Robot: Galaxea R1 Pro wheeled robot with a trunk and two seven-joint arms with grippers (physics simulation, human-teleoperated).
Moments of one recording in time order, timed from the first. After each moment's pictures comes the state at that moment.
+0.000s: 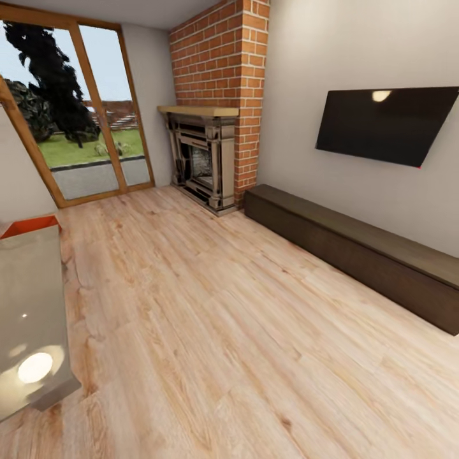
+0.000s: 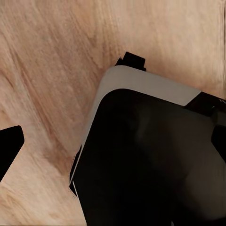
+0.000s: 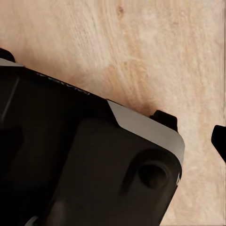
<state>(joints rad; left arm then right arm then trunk) -0.33 0.00 0.04 0.04 0.31 0.06 0.17 -0.32 0.05 0.15 0.05 0.17 -0.16 0.15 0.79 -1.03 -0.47</state>
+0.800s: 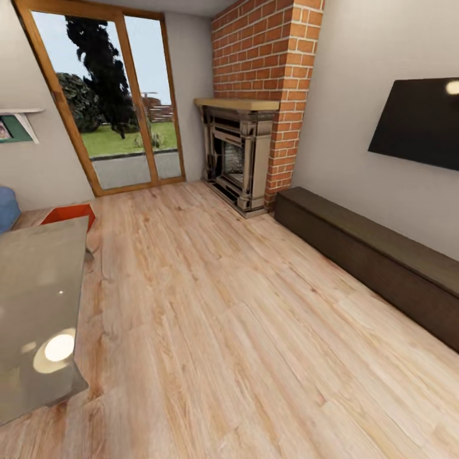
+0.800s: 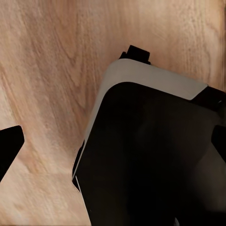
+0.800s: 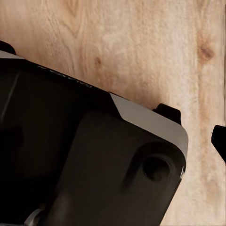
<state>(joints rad) -0.33 0.00 0.04 0.04 0.31 0.06 0.17 -0.32 0.05 0.15 0.05 0.17 -0.16 0.15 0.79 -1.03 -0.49</state>
